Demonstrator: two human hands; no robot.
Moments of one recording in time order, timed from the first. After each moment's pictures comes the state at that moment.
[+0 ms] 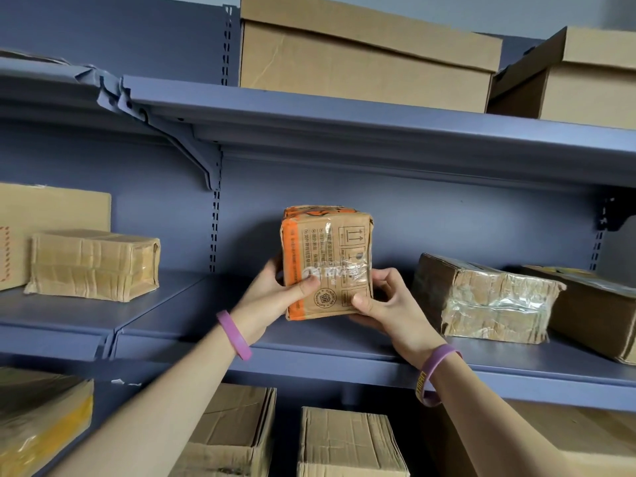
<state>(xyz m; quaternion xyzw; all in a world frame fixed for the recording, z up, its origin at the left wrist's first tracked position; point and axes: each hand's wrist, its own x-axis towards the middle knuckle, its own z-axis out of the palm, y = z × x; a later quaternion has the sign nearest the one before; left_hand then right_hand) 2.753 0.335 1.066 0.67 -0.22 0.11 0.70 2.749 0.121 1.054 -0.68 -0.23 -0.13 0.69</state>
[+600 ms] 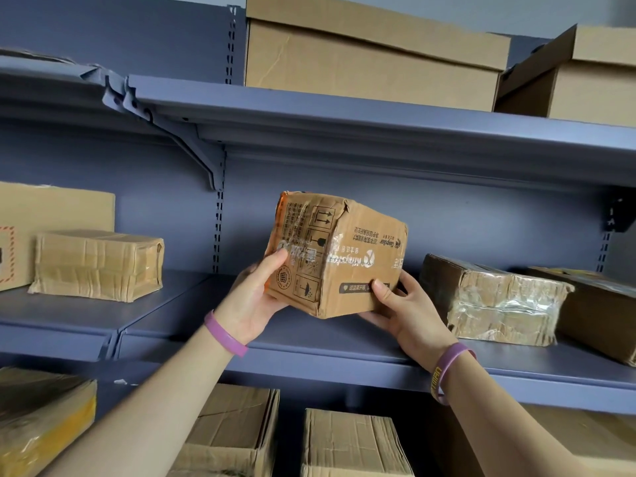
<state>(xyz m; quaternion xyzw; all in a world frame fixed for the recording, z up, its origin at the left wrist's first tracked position) 2.762 0.356 1.064 0.50 -0.25 0.03 0.83 2.751 0.116 1.060 -0.59 -0.19 -0.09 0.78</state>
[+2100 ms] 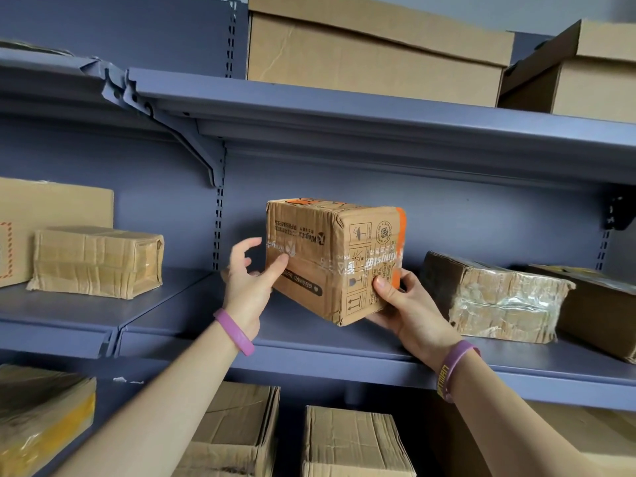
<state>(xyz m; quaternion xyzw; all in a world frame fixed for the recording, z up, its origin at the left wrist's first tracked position) 2.774 0.351 1.058 0.59 -0.08 0.28 0.75 2.754 0.113 1.059 -0.59 -0.21 -0.06 0.77</state>
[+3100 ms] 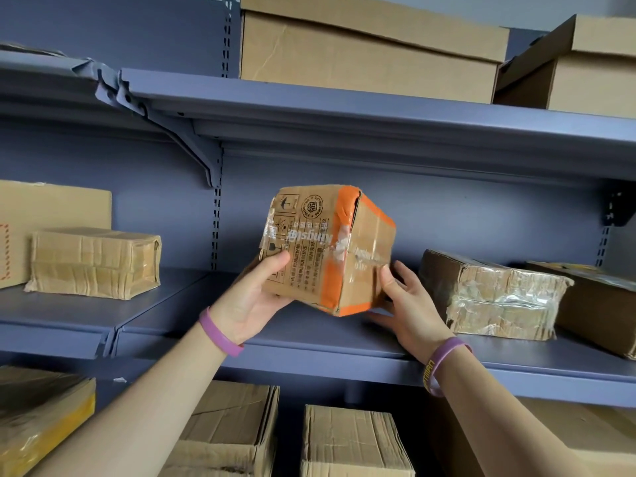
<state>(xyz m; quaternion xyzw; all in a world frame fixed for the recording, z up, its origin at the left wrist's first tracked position) 2.760 0.357 1.062 0.52 -0.31 -0.01 0.80 2.760 0.117 1.053 -0.63 -0.14 -0.13 0.75</state>
